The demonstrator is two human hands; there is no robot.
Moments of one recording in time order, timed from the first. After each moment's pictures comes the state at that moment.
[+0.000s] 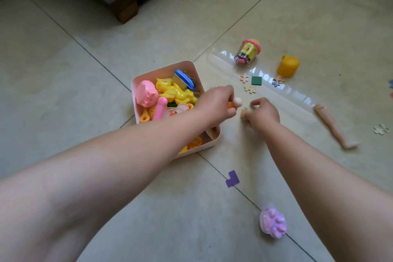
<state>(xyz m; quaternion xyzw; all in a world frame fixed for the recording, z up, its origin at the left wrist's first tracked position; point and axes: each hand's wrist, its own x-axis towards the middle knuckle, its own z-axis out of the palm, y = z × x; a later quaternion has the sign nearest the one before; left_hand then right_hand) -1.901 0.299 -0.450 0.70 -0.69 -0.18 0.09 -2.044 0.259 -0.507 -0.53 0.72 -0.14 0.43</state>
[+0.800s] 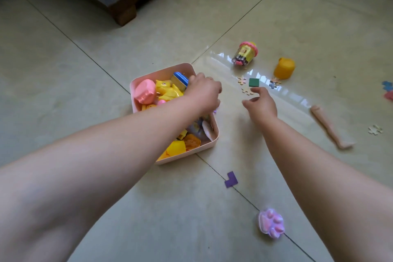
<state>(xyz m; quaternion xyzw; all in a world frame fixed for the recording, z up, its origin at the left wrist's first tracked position) -1.878 0.285 -0.425 0.70 -0.70 -0.07 -0.06 -2.041 0.242 -0.501 -0.55 0.69 -0.20 0.42</state>
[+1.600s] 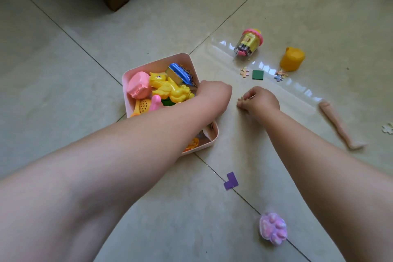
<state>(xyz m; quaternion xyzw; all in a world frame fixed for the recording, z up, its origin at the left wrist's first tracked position) -1.905 0.261 -0.463 0.68 -0.71 -0.07 -0.18 -2.035 0.223 -0.518 -0.61 0.68 -0.08 0.40</state>
